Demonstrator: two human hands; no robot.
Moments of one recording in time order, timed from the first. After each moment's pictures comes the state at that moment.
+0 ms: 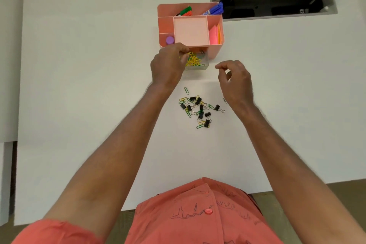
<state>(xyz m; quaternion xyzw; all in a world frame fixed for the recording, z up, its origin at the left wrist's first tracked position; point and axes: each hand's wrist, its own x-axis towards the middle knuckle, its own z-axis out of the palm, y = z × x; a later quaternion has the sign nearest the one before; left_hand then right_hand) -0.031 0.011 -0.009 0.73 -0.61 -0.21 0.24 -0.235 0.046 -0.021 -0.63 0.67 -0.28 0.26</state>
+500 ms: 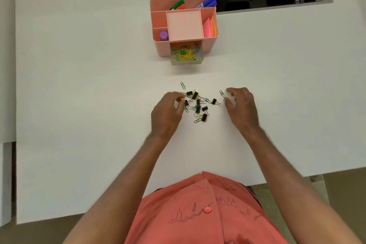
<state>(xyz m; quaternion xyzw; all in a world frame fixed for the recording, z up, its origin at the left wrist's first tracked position) -0.041 0.150 -0.062 0.71 -0.59 -0.29 0.26 -0.290 0.126 -0.077 -0.61 0.73 -0.16 0.27</state>
